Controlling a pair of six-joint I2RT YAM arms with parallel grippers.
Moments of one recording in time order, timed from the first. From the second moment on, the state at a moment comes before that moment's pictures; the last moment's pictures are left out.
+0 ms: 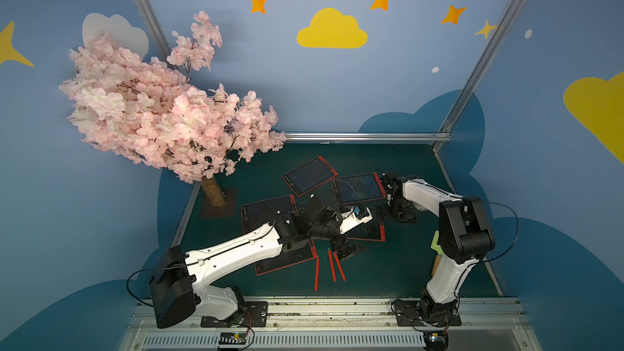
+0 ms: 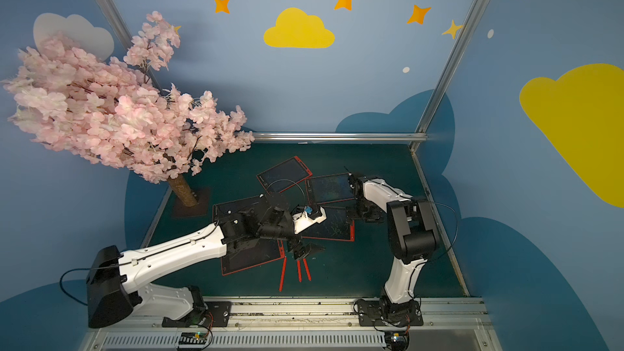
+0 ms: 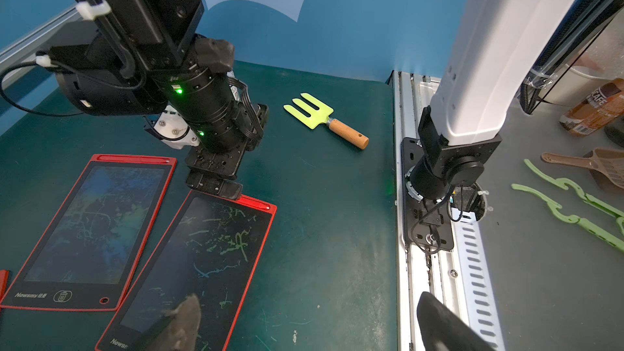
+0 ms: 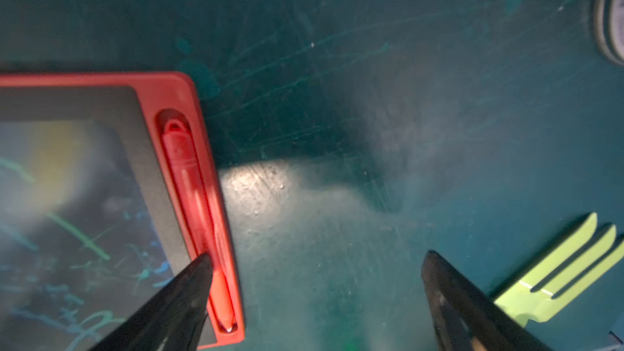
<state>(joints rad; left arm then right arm) -1.00 1.36 1.07 -0.28 0.33 0.16 0.29 1.84 1.20 -0.98 0.15 0.29</state>
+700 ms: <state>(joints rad) -1.00 1.36 1.07 -0.28 0.33 0.16 0.31 1.87 1.24 -1.00 0.20 0.29</state>
